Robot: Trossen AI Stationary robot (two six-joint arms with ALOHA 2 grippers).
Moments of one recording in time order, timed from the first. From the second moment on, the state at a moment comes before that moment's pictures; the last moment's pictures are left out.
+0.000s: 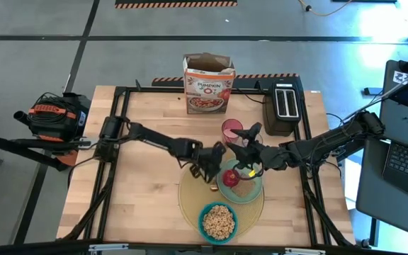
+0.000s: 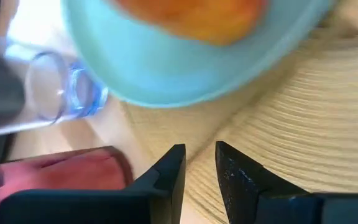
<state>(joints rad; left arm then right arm) -0.10 2.03 1.38 -0.33 -0.19 0.89 0.35 1.28 0.82 0.14 0.89 -0.66</state>
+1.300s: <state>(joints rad) -0.09 2.12 1.38 -0.35 -0.22 1.08 0.35 1.28 0.82 0.07 0.89 -0.65</state>
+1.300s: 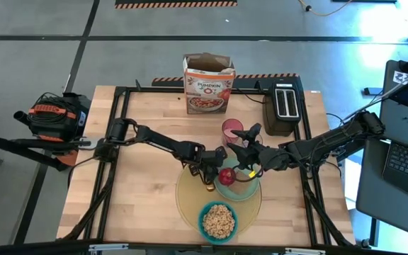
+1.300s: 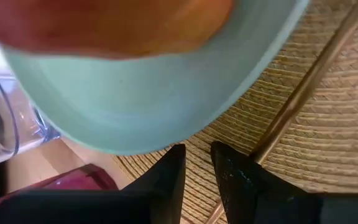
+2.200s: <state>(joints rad) -0.16 2.01 1.37 -0.56 -0.24 1.00 0.37 1.25 0.82 -0.10 0.80 -0.47</state>
